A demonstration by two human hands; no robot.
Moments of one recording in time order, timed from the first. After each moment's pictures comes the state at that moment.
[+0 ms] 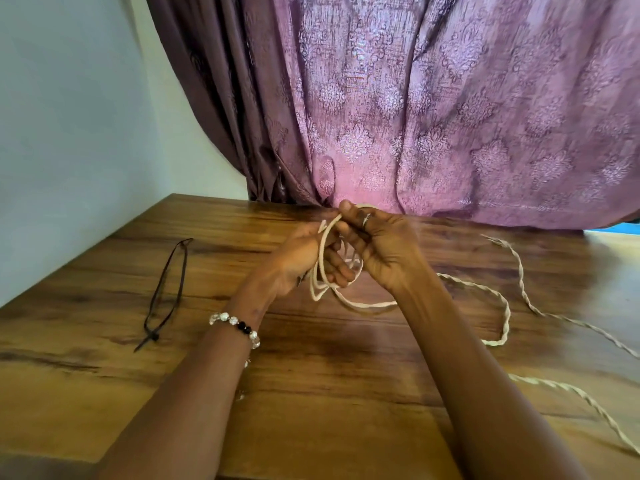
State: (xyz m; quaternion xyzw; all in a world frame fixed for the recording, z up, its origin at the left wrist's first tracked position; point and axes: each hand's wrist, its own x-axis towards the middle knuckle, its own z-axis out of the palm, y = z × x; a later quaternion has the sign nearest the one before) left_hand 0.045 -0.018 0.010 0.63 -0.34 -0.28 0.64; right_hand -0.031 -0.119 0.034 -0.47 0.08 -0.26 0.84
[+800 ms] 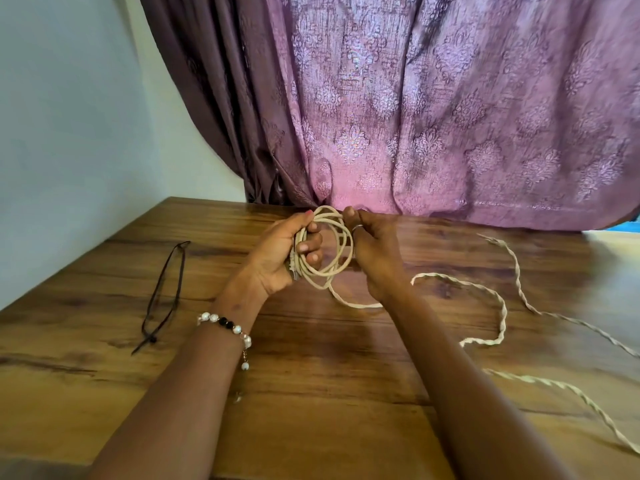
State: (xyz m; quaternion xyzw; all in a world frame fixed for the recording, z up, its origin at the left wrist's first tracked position) left_hand 0.073 -0.015 0.002 0.40 -0.27 -0.41 0.77; right_hand -0.016 -0.127 0.002 -0.72 0.14 -0.34 0.59
